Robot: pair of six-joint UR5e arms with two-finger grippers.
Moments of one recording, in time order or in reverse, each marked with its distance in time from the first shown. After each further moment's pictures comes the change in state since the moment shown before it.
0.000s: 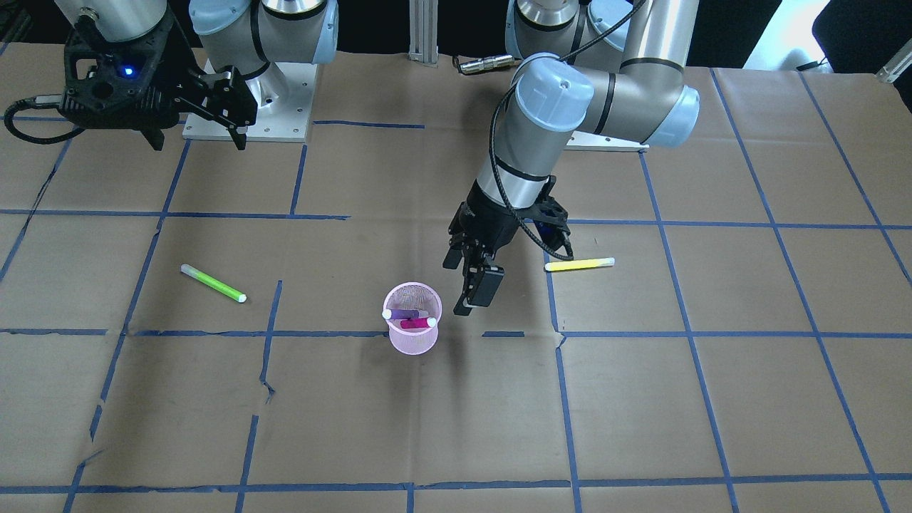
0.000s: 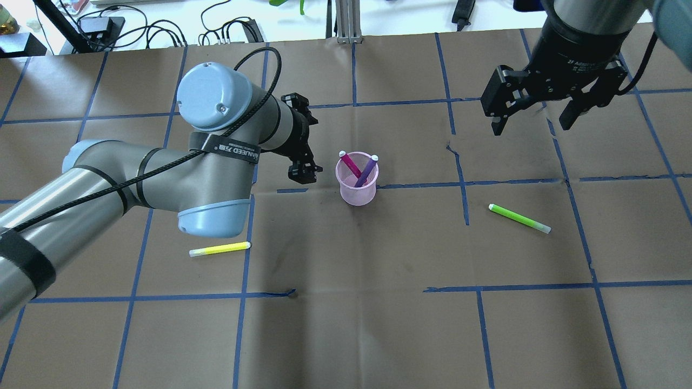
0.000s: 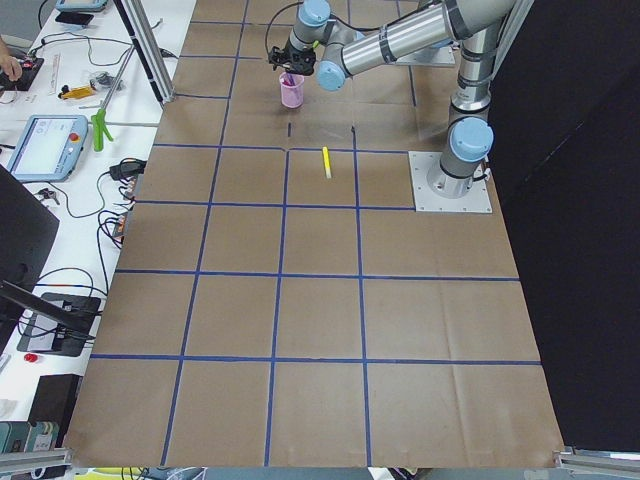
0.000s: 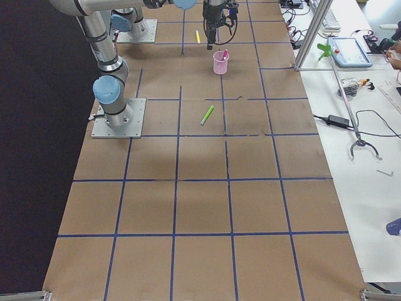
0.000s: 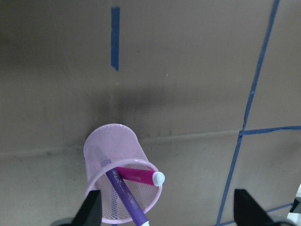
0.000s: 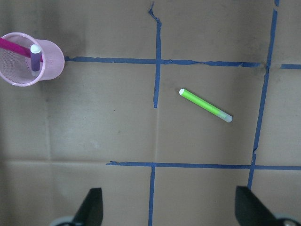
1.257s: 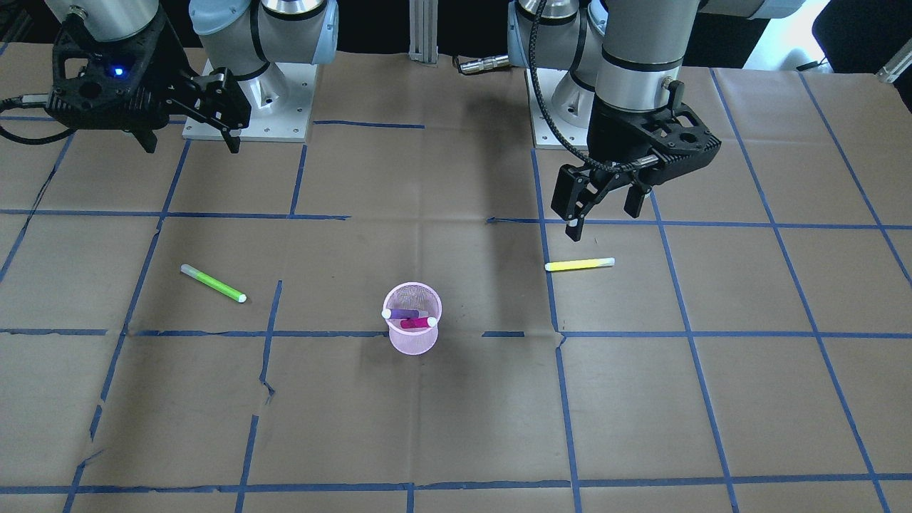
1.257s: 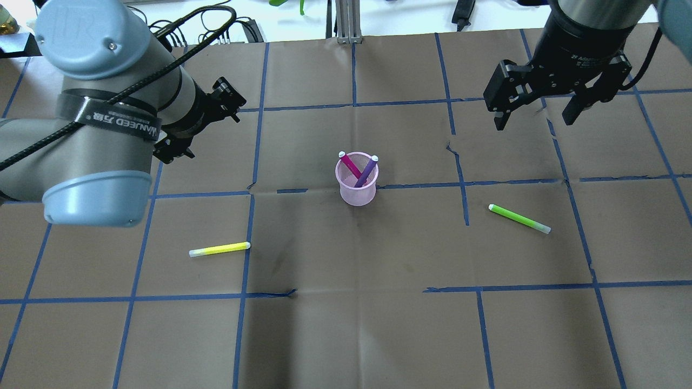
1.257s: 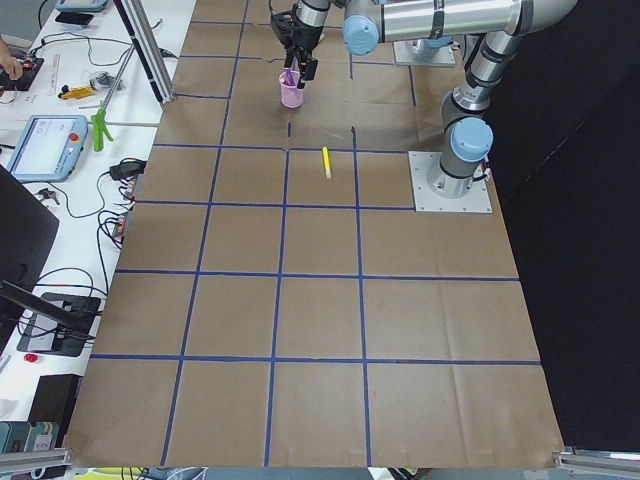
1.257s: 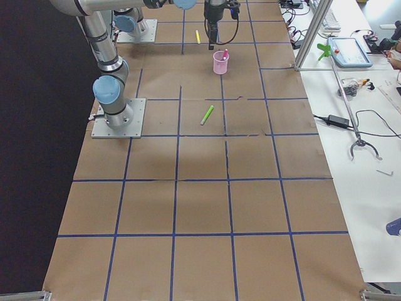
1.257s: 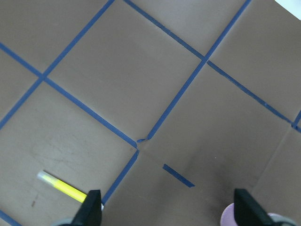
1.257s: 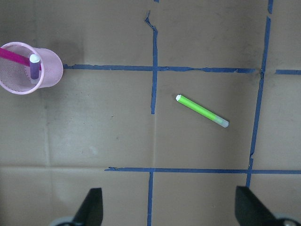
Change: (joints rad) left arm 0.152 0.182 0.136 -0.469 0.228 1.364; right arm -0.009 0.003 -0.011 -0.012 -0.001 0.000
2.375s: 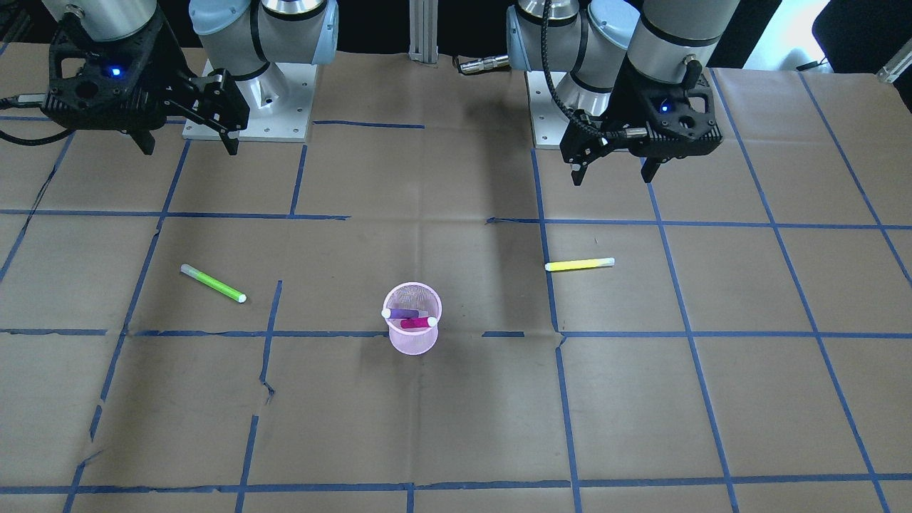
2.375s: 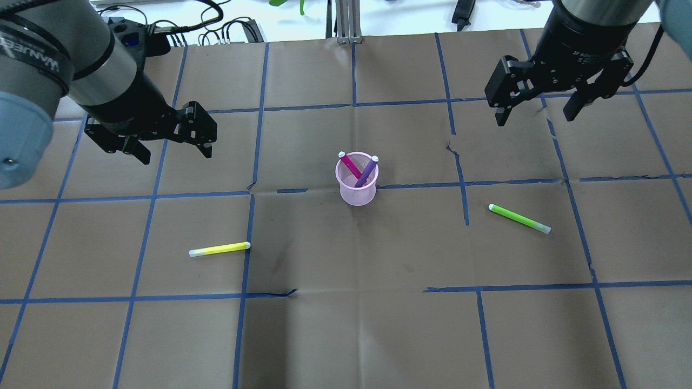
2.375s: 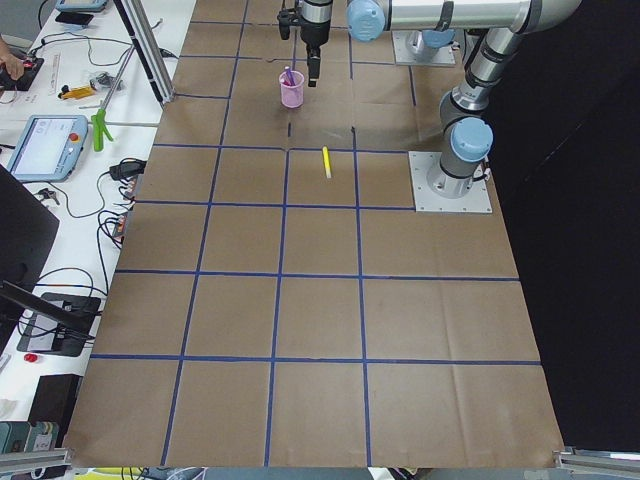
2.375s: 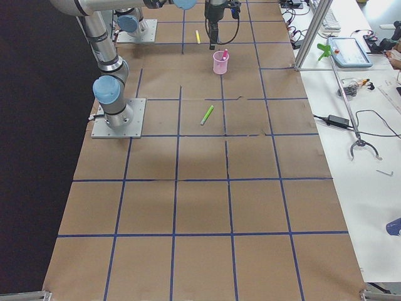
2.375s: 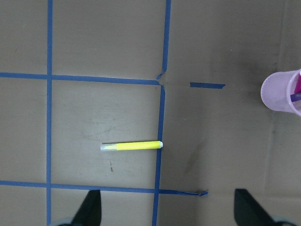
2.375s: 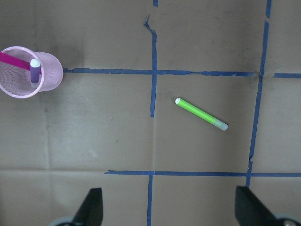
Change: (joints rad) left arm 0.088 0.060 0.121 -0.376 -0.100 0.370; right arm -0.001 0.001 -0.001 -0.011 -0.001 0.000
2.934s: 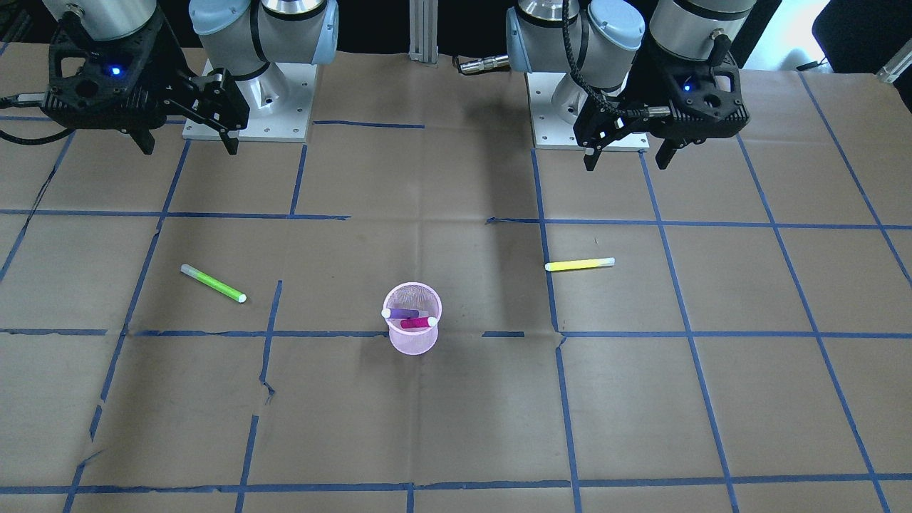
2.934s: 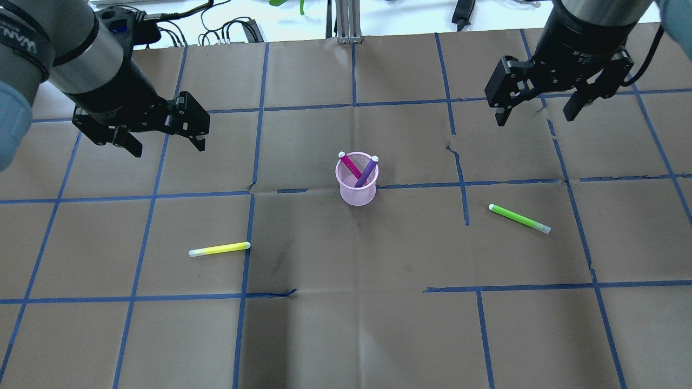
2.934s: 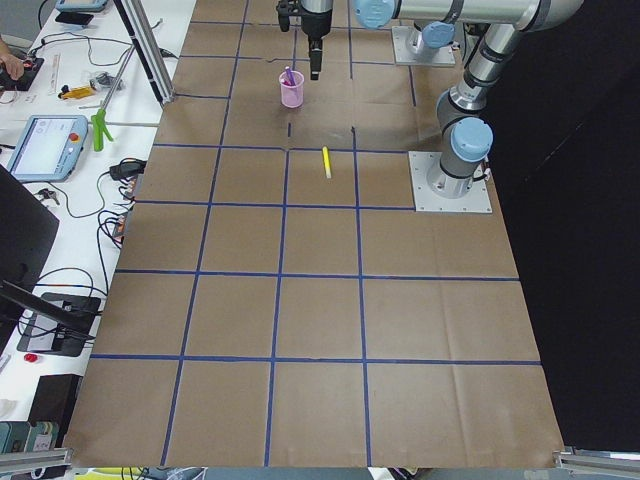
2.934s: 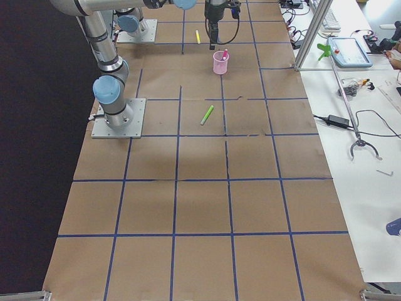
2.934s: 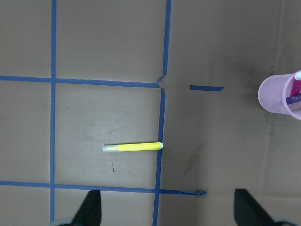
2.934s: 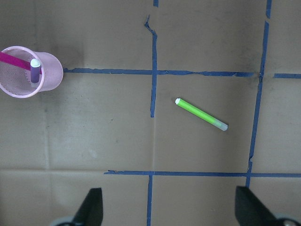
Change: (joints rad) left arm 0.001 -0.013 0.030 -0.015 0.000 -0.002; right arm 0.000 -0.001 0.001 -0.001 0.000 -0.002
